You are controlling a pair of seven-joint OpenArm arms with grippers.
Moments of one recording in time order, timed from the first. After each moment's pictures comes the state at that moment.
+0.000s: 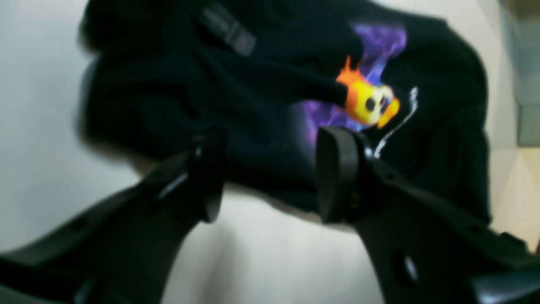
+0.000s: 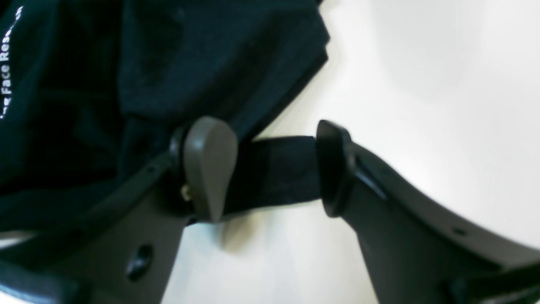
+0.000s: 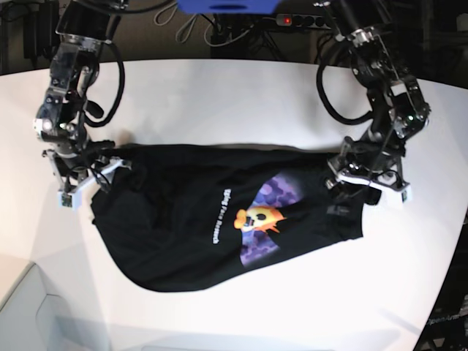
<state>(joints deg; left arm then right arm) 2.0 3.3 -22.7 107.3 -28.5 0.5 60.0 -2.0 3.5 18.4 99.1 8.1 10.1 -51.2</state>
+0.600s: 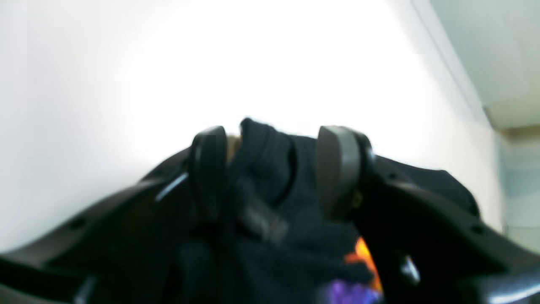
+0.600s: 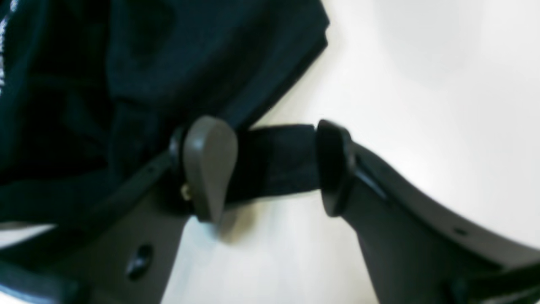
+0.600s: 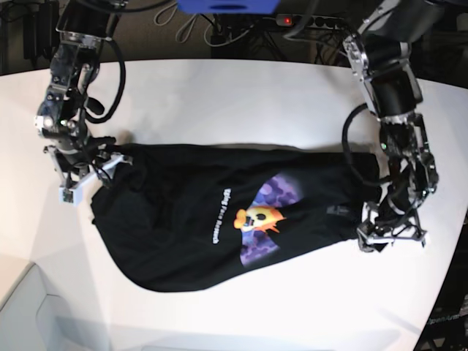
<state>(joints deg) -21.4 -8.9 -21.4 65.0 -33.2 1.1 37.6 -2.9 3.6 18.4 98.9 8.1 10.1 -51.3</state>
